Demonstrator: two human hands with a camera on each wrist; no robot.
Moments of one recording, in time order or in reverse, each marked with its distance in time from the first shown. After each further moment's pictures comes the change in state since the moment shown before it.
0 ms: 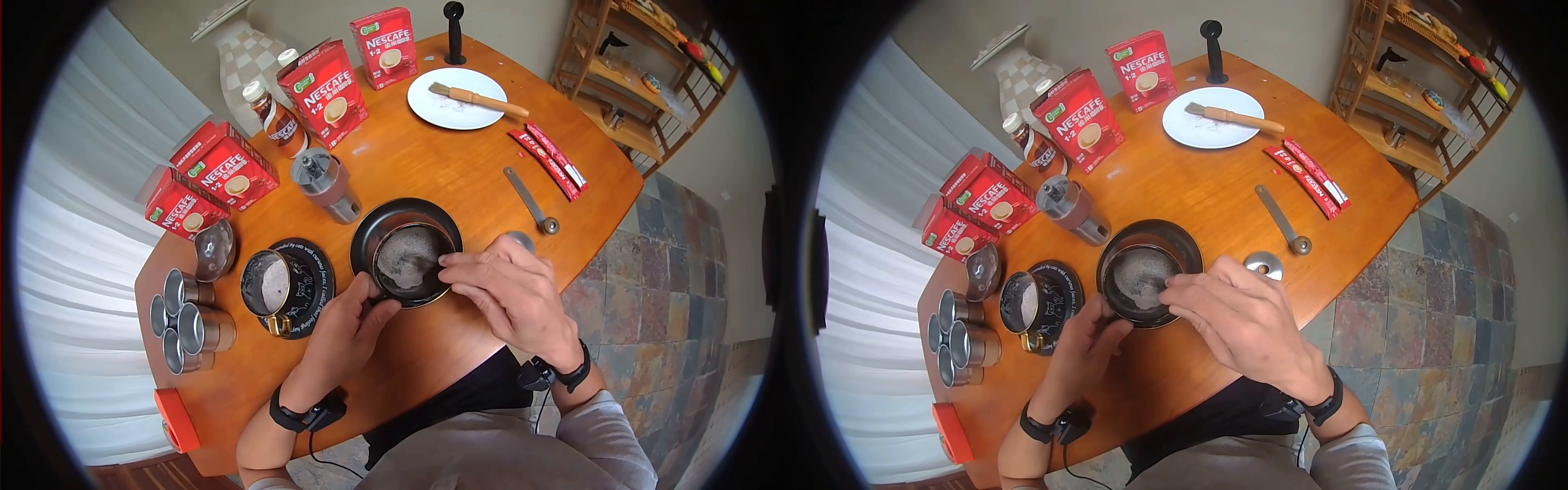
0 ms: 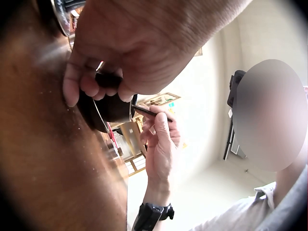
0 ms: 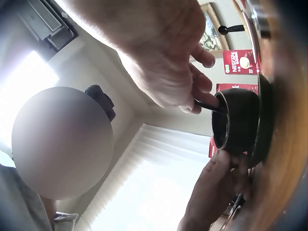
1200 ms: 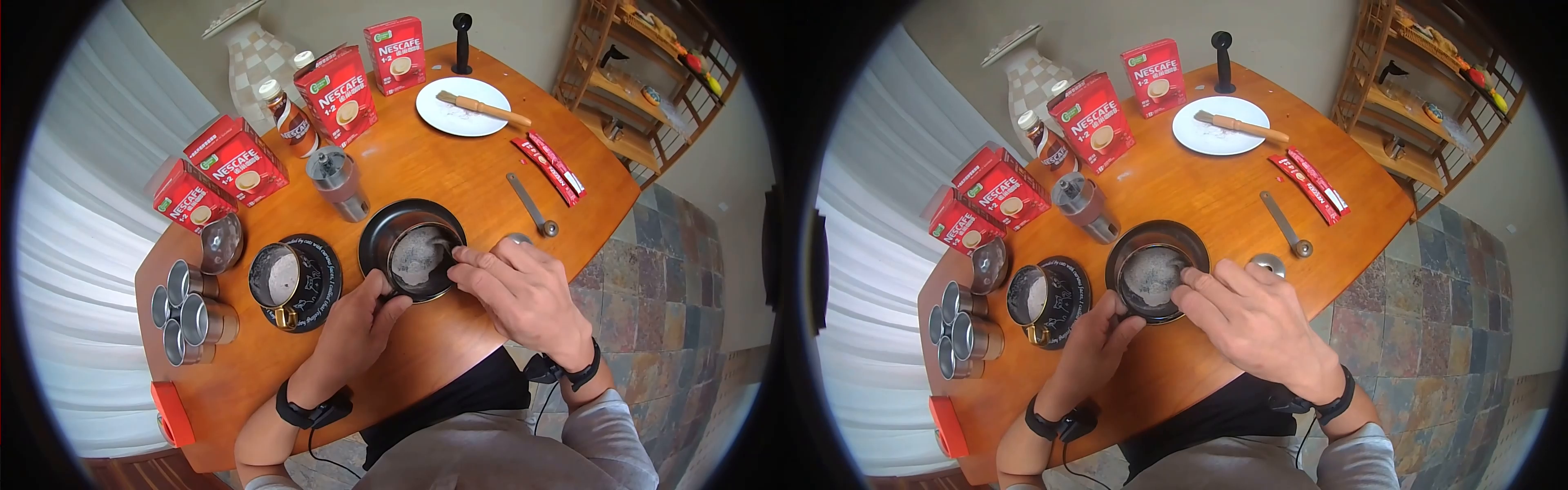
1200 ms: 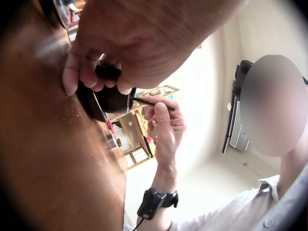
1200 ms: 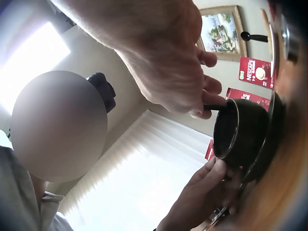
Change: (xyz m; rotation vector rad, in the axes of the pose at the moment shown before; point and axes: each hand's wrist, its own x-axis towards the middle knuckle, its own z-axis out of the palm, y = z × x) left_hand -0.005 0.005 0.004 0.111 0.031 0.048; right_hand 0.006 -0.010 -0.014 -0.362 -0.165 -0.196
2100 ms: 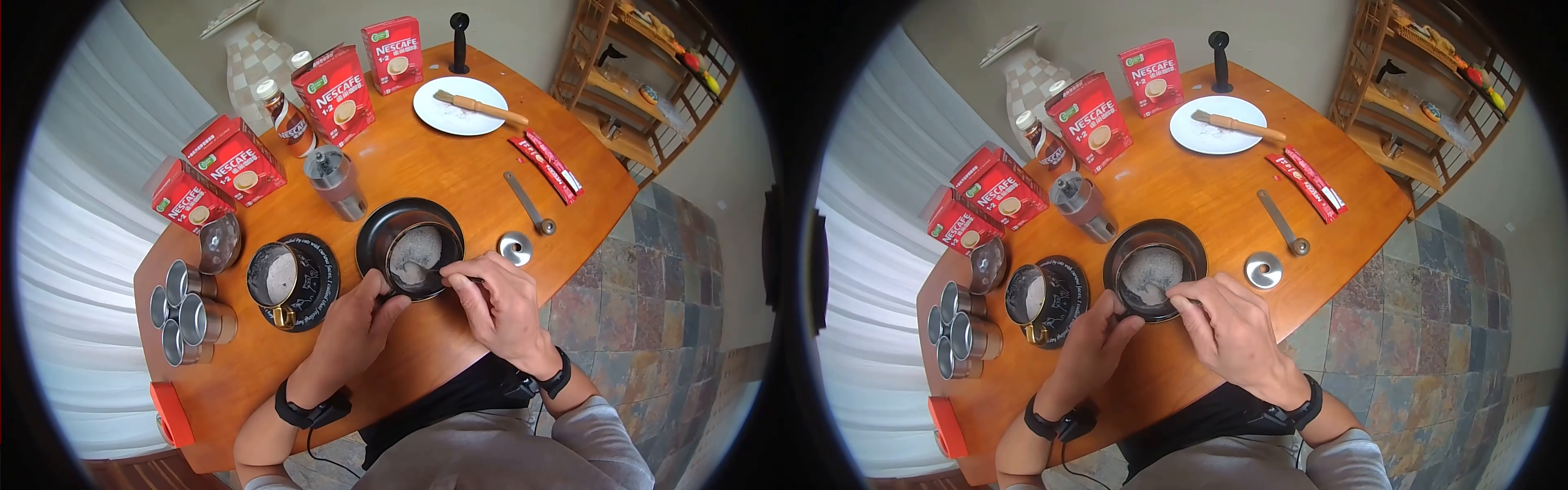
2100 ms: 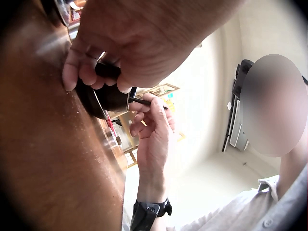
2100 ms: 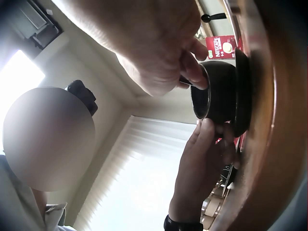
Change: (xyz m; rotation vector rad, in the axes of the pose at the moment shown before) left_hand -0.001 0.003 0.001 0.032 0.006 0.014; right_hand -0.009 -0.025 0.039 0.486 0.283 0.401
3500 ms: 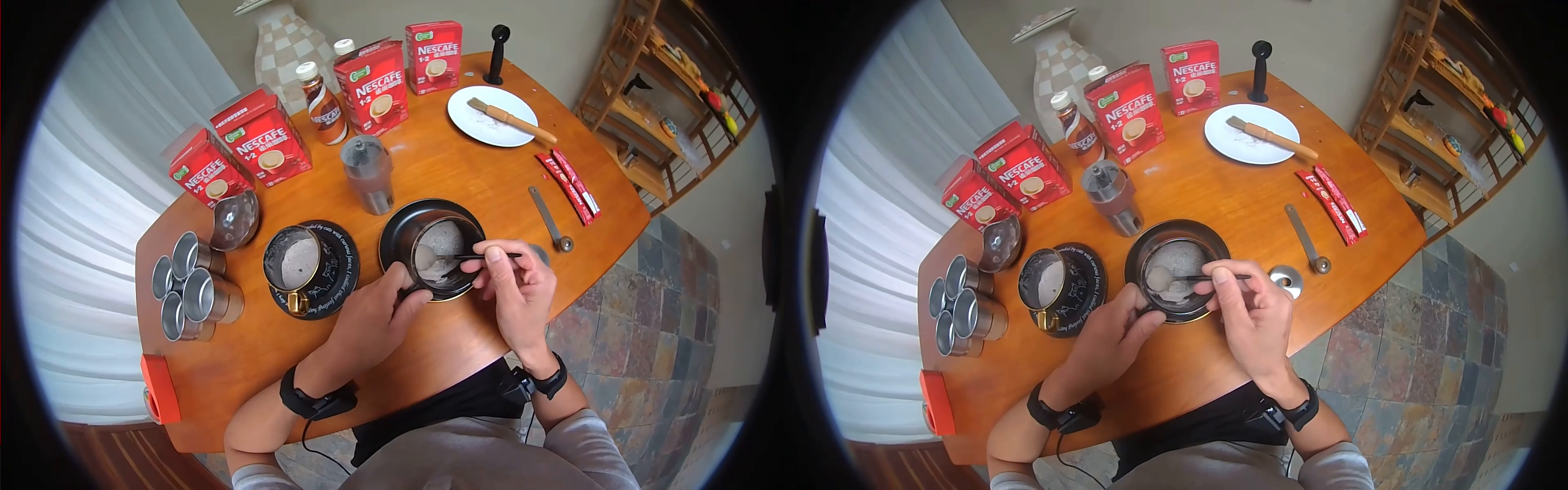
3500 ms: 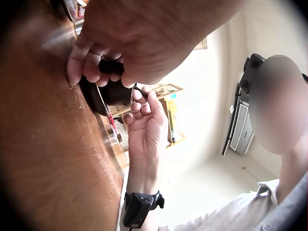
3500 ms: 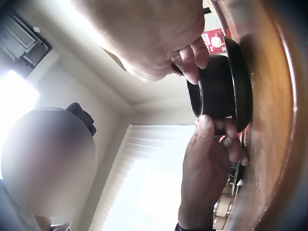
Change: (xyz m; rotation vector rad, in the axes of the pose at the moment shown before) left_hand 0.002 -0.007 0.003 0.024 0.052 0.067; right_hand 0.002 0.006 0.017 0.539 0.114 0.516
